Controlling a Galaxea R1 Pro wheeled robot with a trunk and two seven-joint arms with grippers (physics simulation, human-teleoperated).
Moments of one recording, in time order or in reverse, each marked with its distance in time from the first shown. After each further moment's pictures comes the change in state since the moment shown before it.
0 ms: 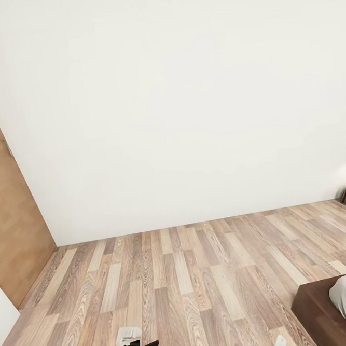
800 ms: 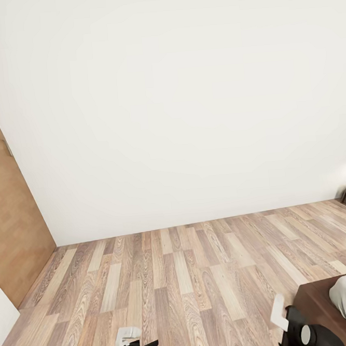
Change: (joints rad) left arm 0.000 -0.001 0.002 0.000 0.000 0.000 0.007; right arm -0.067 0.025 -0.006 -0.196 0.551 0.098 -0.177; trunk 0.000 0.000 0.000
